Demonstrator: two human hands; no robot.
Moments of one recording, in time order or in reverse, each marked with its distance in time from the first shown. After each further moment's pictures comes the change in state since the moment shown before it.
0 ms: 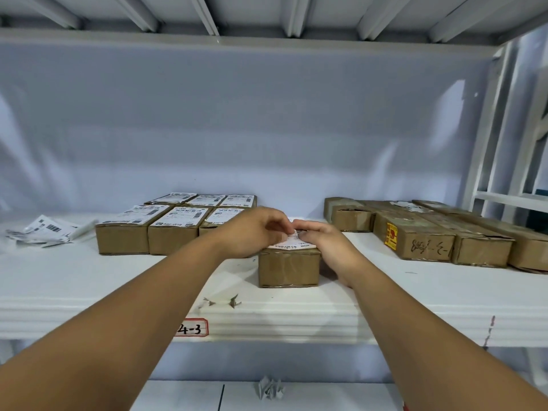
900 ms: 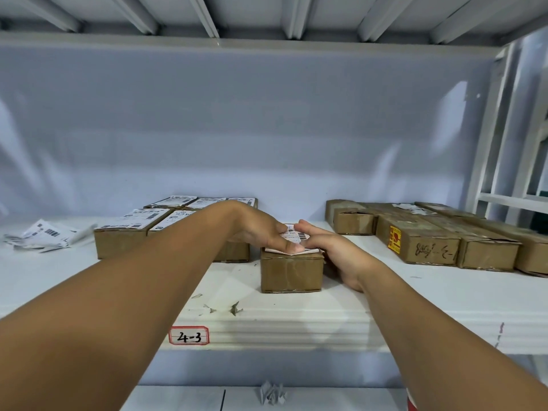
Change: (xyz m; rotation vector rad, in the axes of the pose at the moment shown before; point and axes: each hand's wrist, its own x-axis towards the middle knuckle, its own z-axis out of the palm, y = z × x) left_hand 0.027 0.020 -0.020 0.377 -0.475 -0.337; right_hand 0.004 0.002 -0.007 0.031 -0.163 0.103
